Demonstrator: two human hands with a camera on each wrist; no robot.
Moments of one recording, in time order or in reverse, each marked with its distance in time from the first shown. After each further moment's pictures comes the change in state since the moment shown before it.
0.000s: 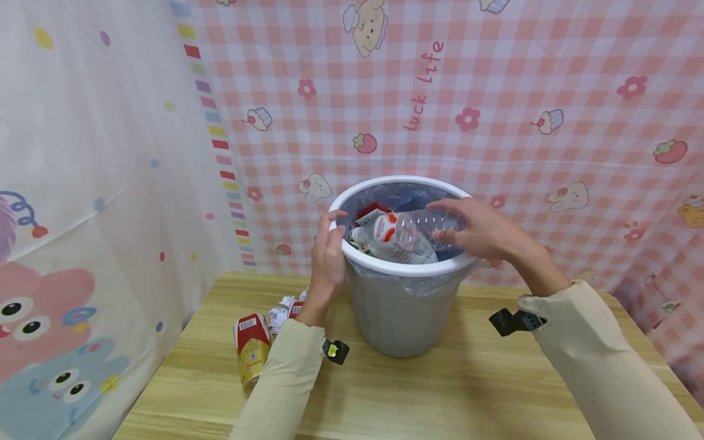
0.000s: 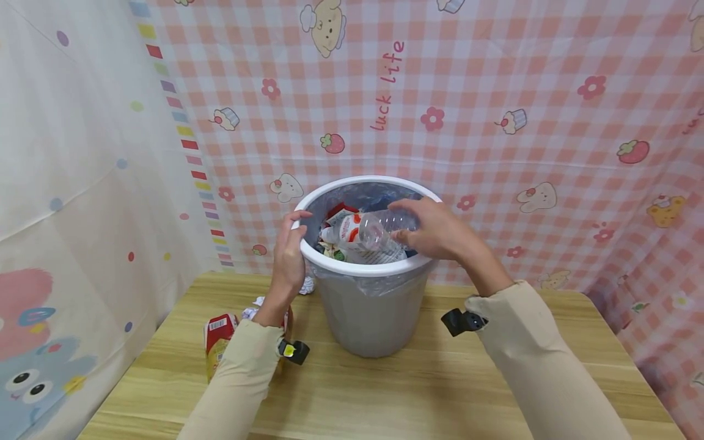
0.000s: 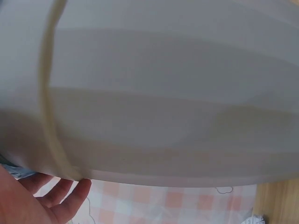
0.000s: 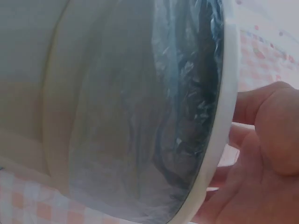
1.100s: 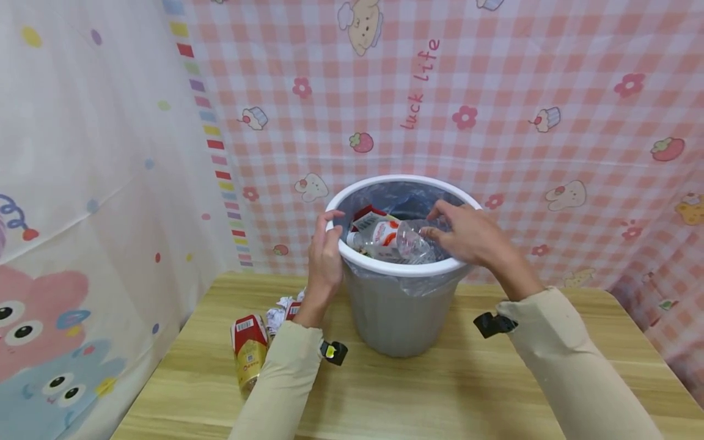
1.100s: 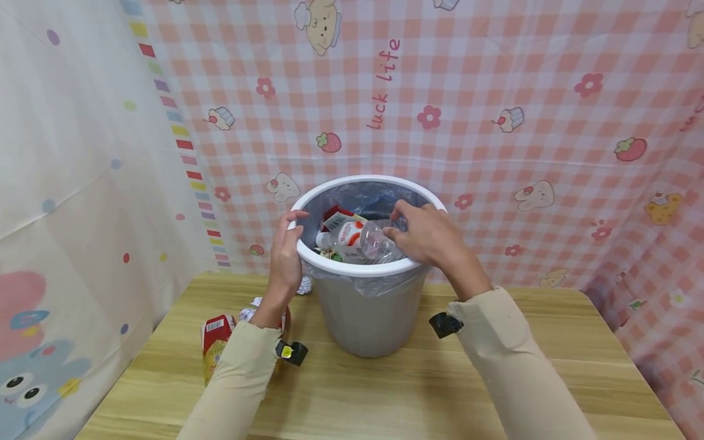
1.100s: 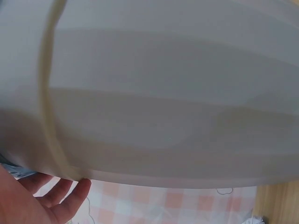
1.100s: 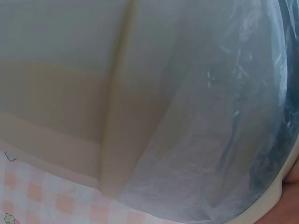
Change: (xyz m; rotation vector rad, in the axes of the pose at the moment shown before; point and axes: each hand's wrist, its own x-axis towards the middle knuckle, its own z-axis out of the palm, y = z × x) left_hand -0.001 0.003 0.001 -0.026 0.001 -0.007; right_hand 0.014 0.015 0.024 -0.140 0.080 0.133
